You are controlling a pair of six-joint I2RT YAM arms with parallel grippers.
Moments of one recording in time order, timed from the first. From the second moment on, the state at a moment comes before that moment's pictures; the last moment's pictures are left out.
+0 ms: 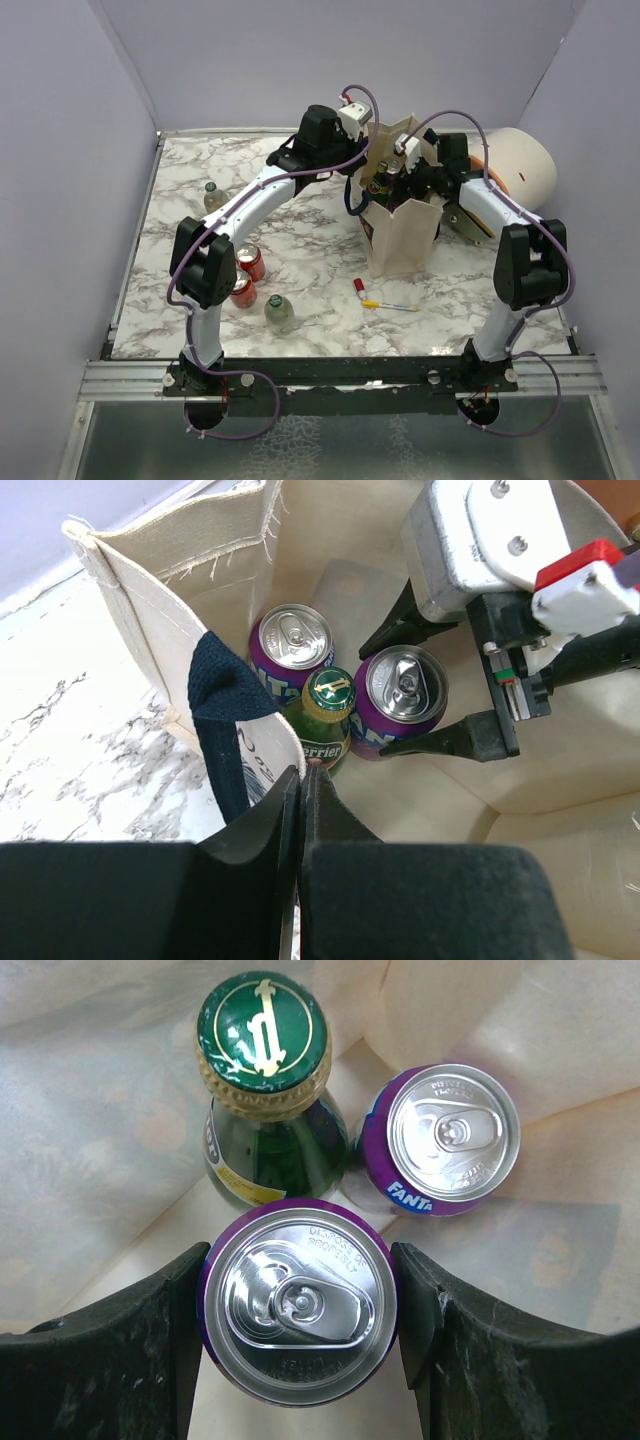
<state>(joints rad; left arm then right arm) -0.58 1.95 1.80 -0.25 0.31 -0.06 0.16 1.79 1.33 -0.26 -0.57 -0.60</state>
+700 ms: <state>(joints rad) -0.58 1.95 1.80 -0.25 0.33 -0.06 0.16 1.88 1.33 -0.22 -0.58 -0.63</state>
